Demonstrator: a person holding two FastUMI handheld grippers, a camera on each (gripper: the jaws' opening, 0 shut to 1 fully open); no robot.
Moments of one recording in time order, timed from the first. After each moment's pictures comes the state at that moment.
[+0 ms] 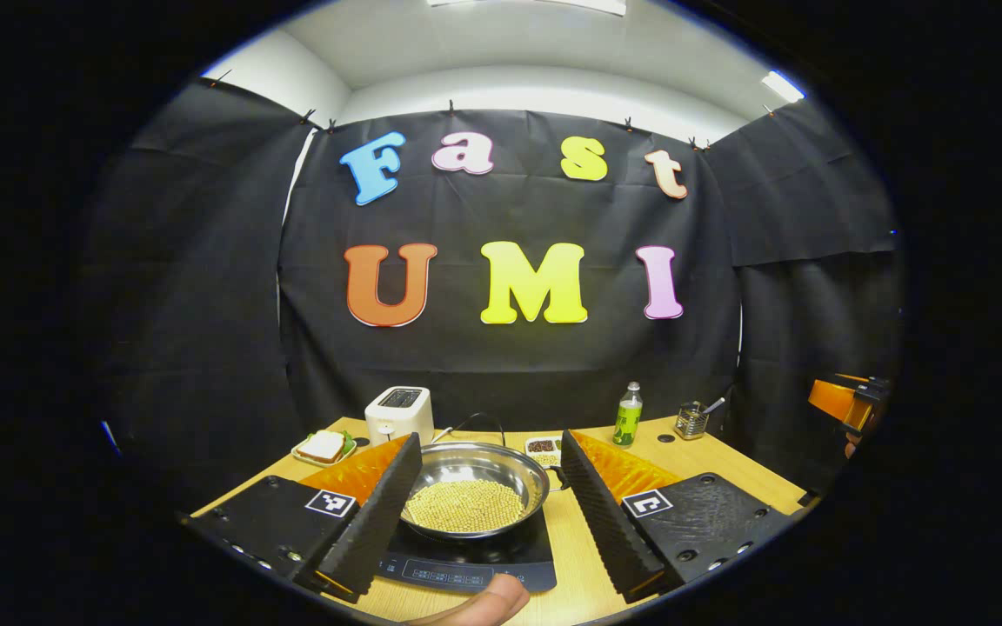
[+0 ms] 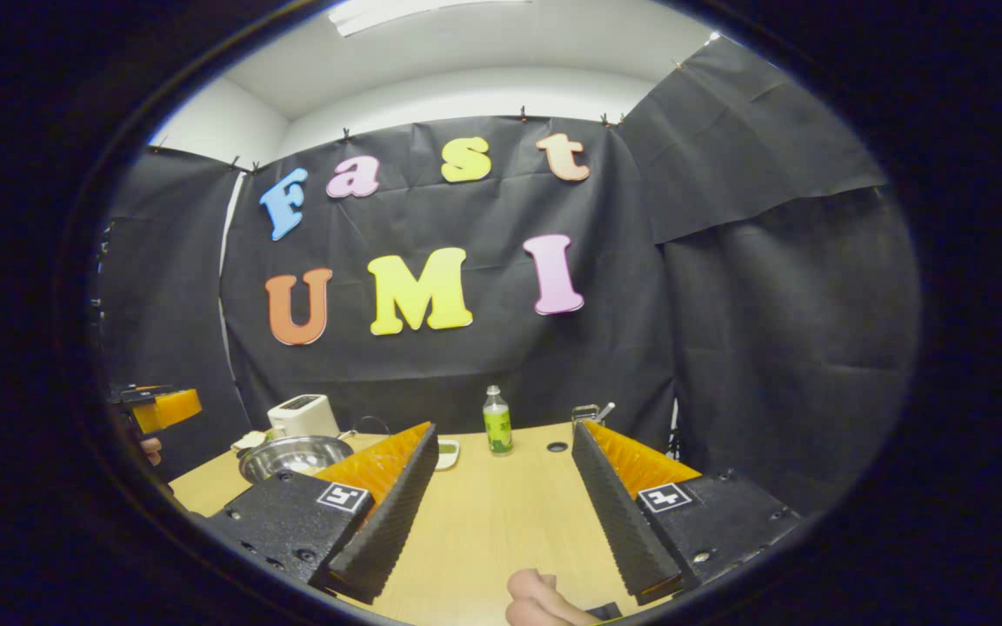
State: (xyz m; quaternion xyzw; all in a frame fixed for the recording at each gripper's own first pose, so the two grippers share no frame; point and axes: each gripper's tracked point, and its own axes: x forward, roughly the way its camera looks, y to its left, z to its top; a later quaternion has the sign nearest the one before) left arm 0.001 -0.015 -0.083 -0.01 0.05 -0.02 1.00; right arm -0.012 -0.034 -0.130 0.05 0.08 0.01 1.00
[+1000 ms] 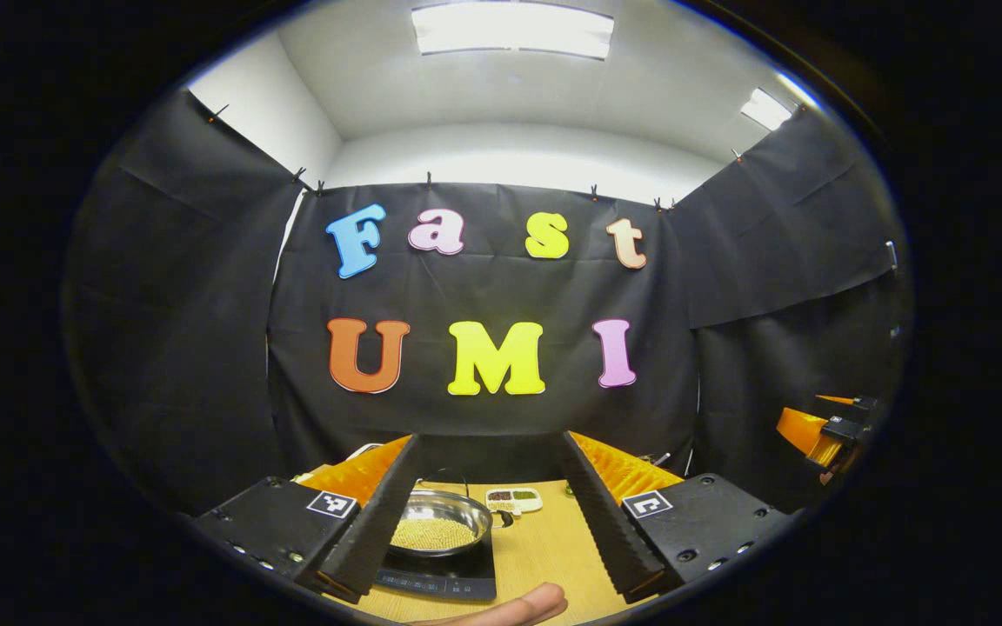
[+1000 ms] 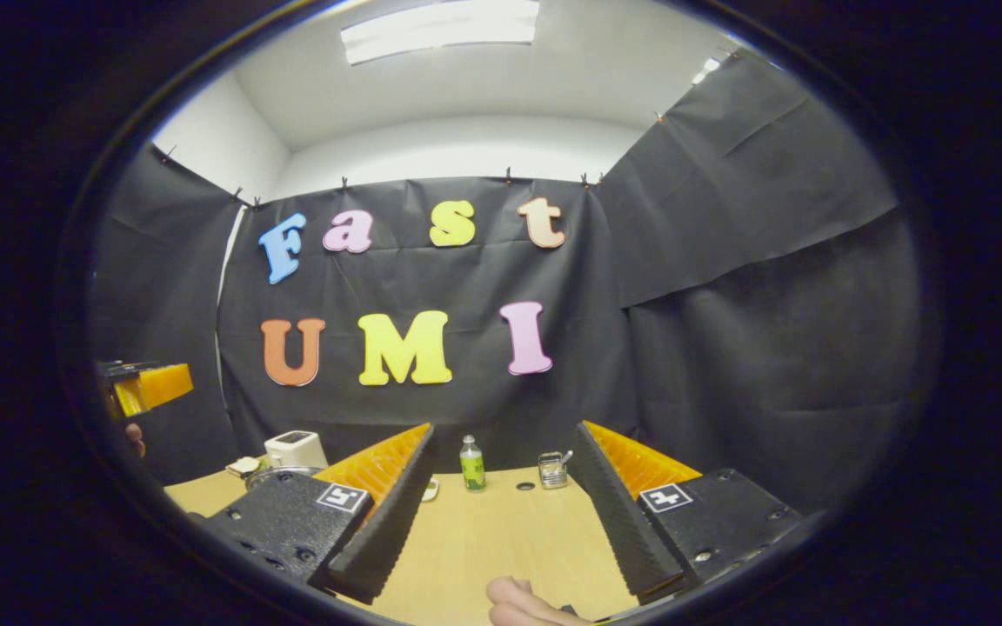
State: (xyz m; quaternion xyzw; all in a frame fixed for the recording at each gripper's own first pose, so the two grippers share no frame) left arm -0.080 -0.072 0.009 -0.02 -0.06 -0.05 1.00; right arm -0.097 -0.059 -0.058 0.03 -0.01 -0.02 1.00
